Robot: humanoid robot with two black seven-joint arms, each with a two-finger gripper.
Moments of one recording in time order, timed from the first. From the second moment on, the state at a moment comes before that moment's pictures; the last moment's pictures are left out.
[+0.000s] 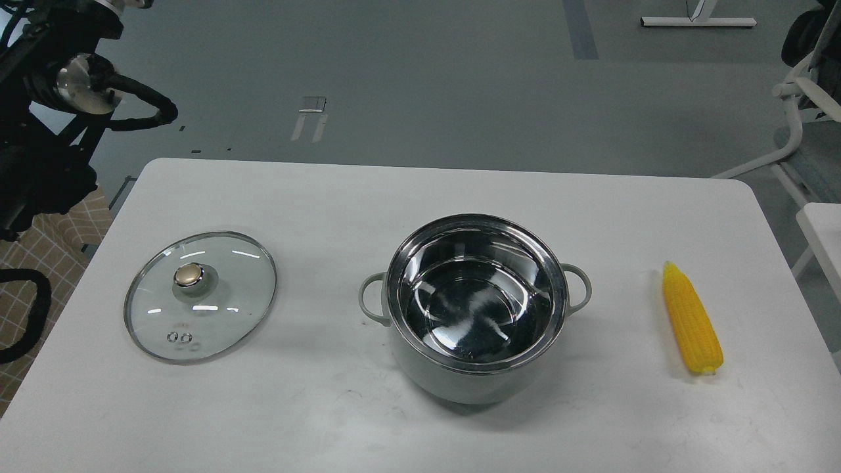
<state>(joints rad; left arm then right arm) -1.07 0.47 -0.86 -0.69 0.30 -0.33 -0.43 0.41 -0.84 1.34 1.31 -1.40 0.49 0.01</state>
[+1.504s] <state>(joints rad) -1.05 0.47 -0.86 -0.68 0.30 -0.32 -0.43 0.24 -0.65 1.15 1.32 -1.87 0.49 -0.04</state>
